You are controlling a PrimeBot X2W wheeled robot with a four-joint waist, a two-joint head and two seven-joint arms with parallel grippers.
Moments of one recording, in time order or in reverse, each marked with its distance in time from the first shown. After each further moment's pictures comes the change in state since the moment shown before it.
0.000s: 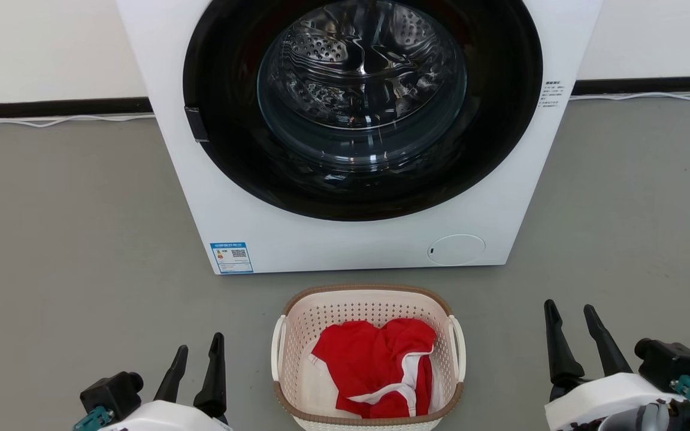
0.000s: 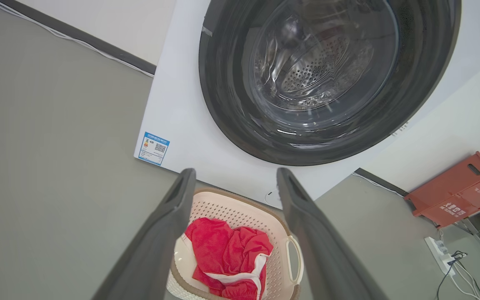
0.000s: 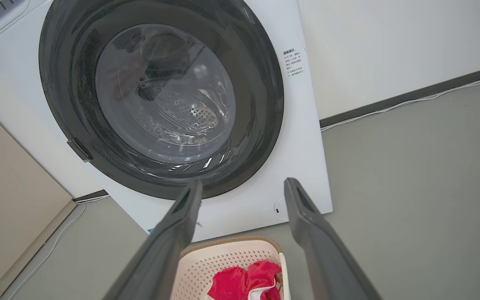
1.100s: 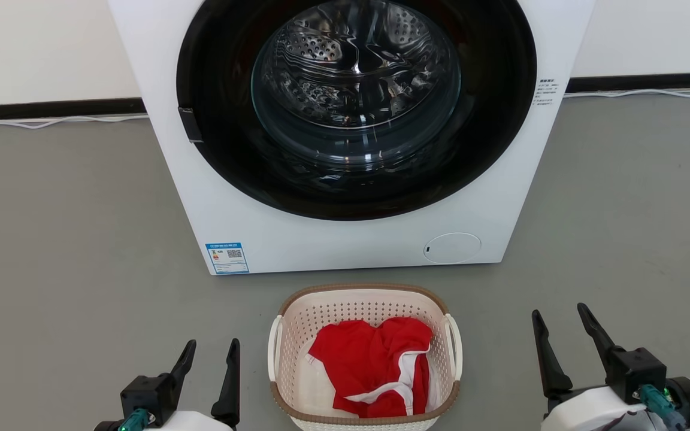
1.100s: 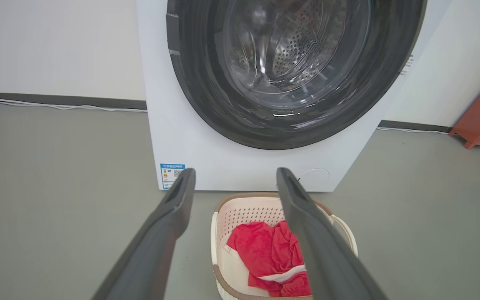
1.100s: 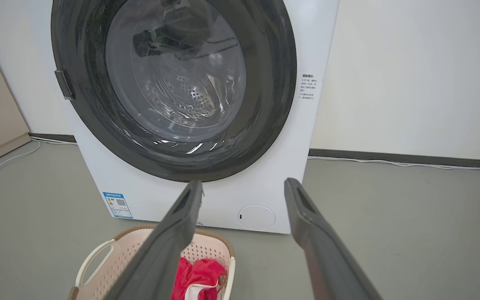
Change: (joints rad) left arm 0.002 0.004 -0.024 0.022 0.360 0.001 -0.092; right arm 0.000 0.000 -0.020 0.038 -0.384 0.000 -0.090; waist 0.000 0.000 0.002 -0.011
